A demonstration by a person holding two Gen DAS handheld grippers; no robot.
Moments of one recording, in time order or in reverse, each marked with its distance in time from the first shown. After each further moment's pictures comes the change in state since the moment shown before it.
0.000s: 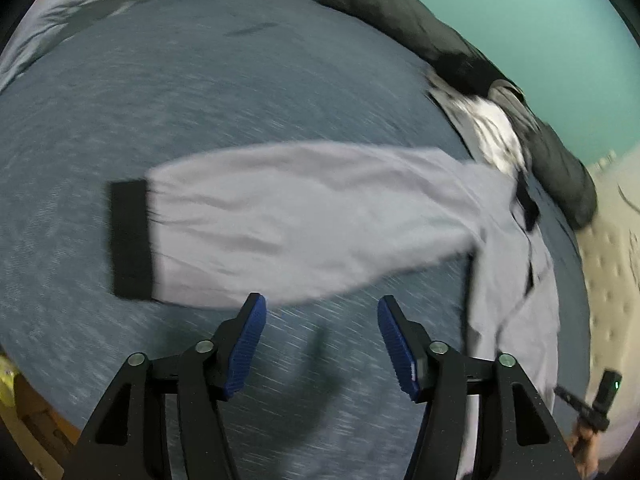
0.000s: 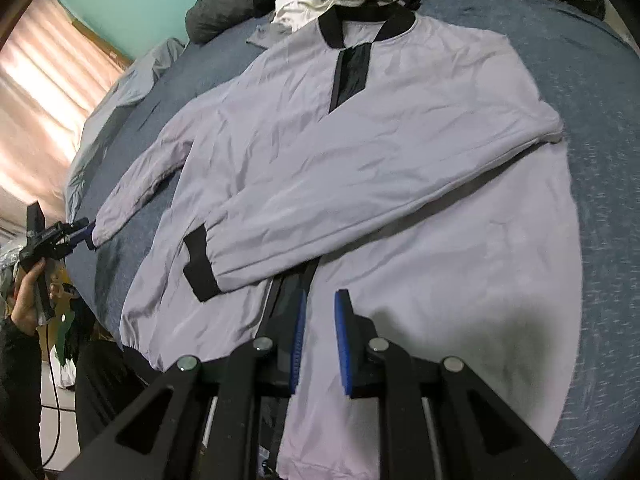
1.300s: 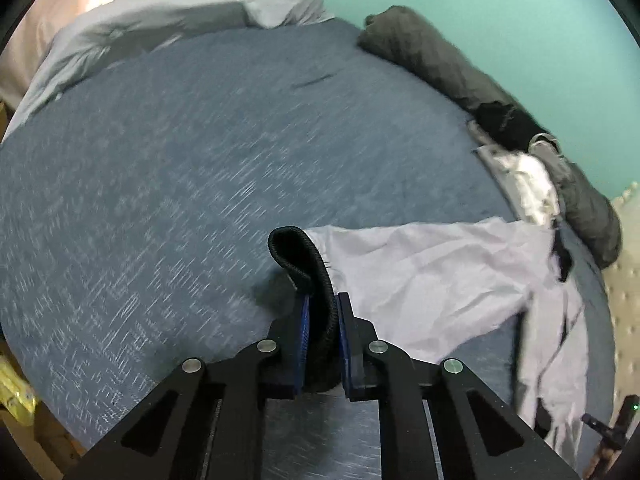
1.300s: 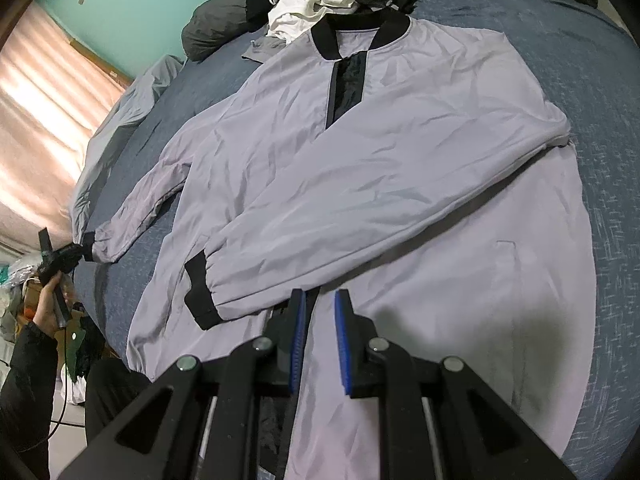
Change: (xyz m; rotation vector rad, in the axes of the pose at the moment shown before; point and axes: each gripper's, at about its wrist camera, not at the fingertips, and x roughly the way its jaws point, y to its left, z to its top) left arm -0.026 0.045 0.027 0.005 -0.162 0.067; right arm 0.009 -0.007 0.012 0.026 -0.031 0.043
